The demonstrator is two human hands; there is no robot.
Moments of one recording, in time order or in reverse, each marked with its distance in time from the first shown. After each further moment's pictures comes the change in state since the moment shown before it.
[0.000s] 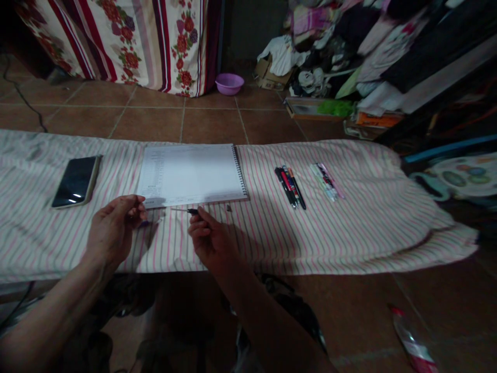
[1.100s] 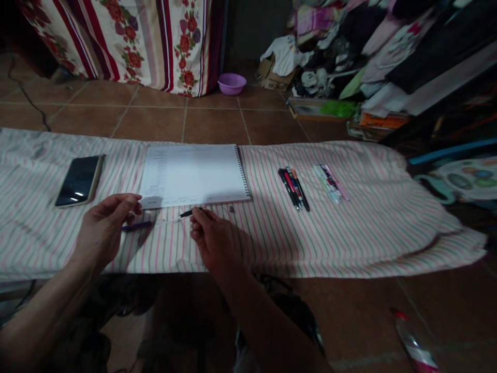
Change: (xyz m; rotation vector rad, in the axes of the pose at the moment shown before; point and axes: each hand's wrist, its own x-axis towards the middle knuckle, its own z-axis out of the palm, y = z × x) left_hand 0.007 0.004 -0.020 0.249 -0.070 0.151; right_hand 0.010 0.018 0.010 -0.608 0.241 -0.469
